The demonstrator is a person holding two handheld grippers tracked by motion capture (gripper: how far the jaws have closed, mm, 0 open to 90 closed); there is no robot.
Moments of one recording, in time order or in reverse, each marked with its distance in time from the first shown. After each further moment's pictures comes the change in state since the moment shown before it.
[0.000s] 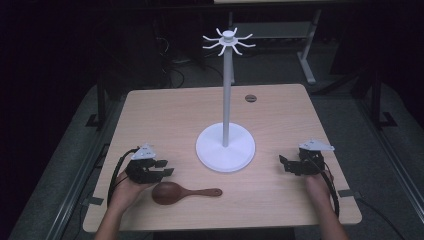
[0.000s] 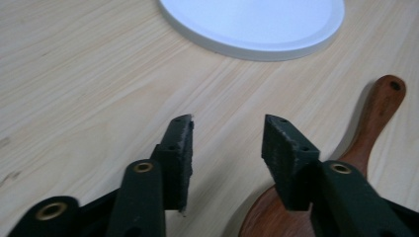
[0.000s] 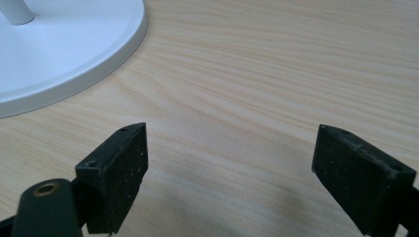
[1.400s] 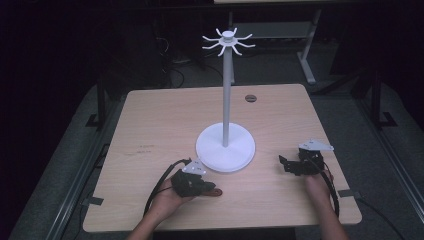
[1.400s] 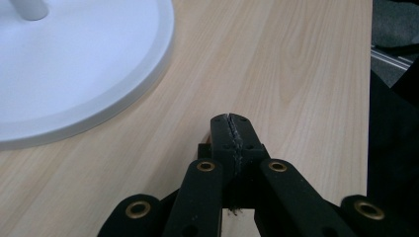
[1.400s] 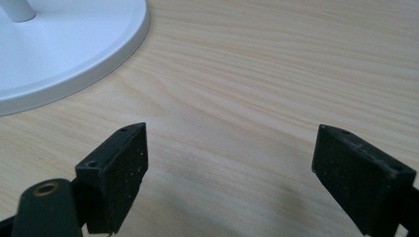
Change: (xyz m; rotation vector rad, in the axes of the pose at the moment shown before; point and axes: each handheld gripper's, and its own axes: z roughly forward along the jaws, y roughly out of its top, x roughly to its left) left arm -0.103 0.044 0.064 0.103 -0.264 0.180; right arm 0.001 0.000 0.001 0.005 0.005 -0.008
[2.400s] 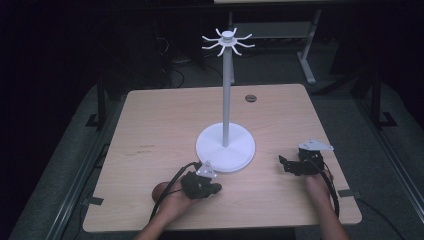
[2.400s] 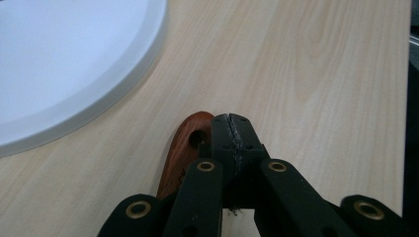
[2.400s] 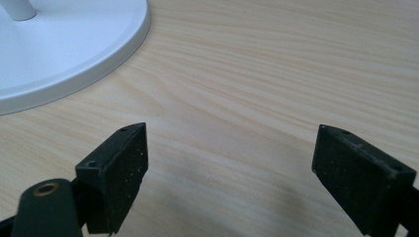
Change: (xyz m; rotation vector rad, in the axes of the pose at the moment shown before) left arm -0.003 0.004 0.024 0.088 0.045 0.021; right arm 0.000 0.000 0.000 0.002 0.001 -0.003
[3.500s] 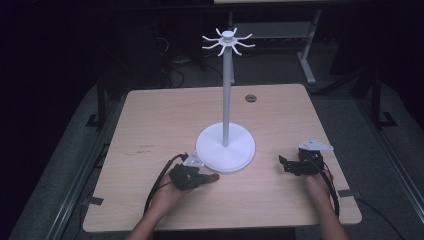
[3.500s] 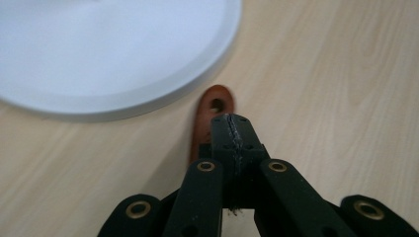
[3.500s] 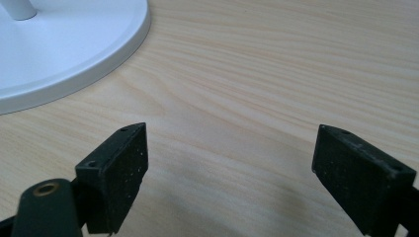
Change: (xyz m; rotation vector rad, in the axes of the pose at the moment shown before) left arm 0.031 -0.012 -0.030 -0.043 0.105 -0.101; right arm 0.000 0.000 0.000 0.002 0.001 -0.002
